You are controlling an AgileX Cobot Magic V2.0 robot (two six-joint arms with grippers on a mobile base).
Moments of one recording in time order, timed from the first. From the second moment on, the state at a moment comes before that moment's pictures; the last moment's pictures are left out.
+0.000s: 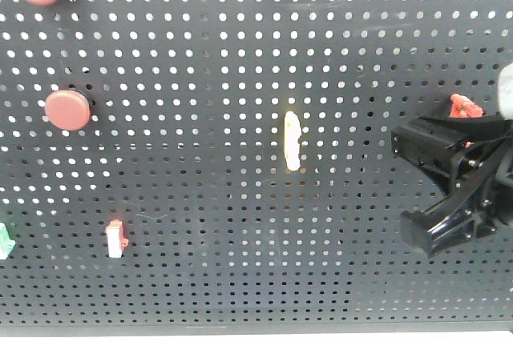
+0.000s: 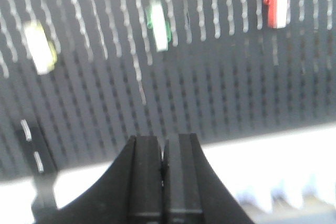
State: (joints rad) left arm -0.07 -0.01 0.03 -0.06 0.11 0.19; right arm 0.58 0.96 -1.03 -0.42 0.27 0.21
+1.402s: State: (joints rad) left arm -0.07 -0.01 0.03 -0.06 0.15 0.19; right arm 0.14 0.32 -0.44 -0.20 0.24 0.18
